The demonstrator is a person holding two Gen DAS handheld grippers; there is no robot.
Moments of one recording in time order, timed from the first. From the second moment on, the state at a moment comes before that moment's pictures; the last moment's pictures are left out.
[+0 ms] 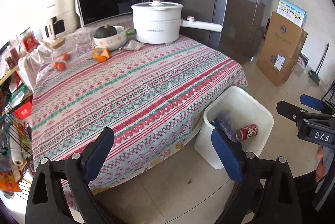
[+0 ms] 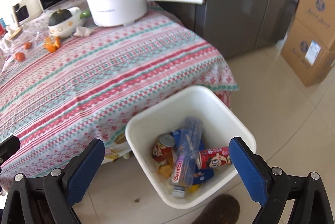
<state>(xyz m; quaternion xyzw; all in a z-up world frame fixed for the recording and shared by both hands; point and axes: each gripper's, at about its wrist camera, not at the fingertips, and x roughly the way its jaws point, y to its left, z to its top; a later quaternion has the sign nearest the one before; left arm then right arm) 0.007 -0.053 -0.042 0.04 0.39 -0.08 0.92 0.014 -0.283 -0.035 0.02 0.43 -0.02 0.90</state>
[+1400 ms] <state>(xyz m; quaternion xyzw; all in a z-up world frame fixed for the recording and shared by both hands) -0.033 -0.044 -0.027 0.03 0.33 -0.06 0.94 -0.041 -0.243 -0.016 -0.02 0.32 -0.03 0.95</state>
